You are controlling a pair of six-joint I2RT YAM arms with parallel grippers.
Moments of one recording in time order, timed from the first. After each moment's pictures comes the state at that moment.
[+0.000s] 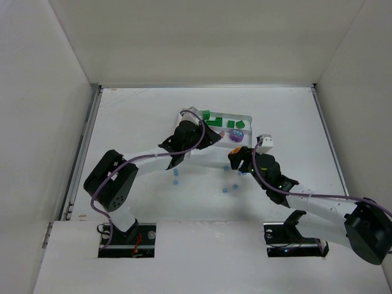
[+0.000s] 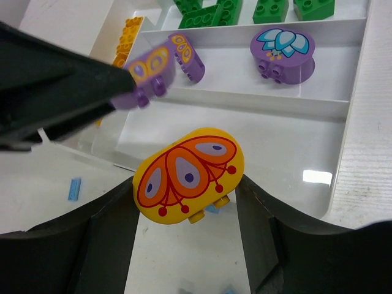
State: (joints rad) left arm -0.71 1.66 0.89 0.40 0.08 -0.93; right arm 0.73 1.05 0.36 0.39 0.35 0.58
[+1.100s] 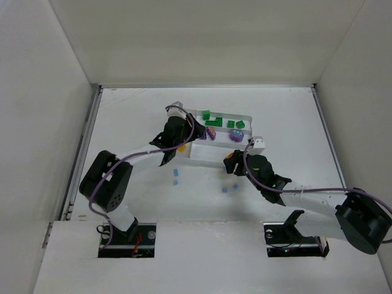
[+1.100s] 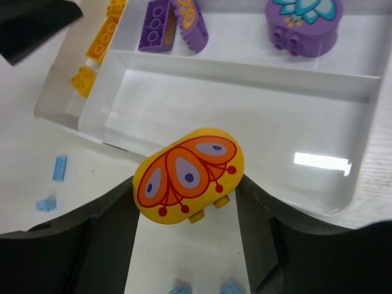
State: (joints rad) left arm -0.57 1.68 0.90 0.38 -0.08 -0.78; right arm 0.77 1.14 0.37 0.39 0.35 0.57
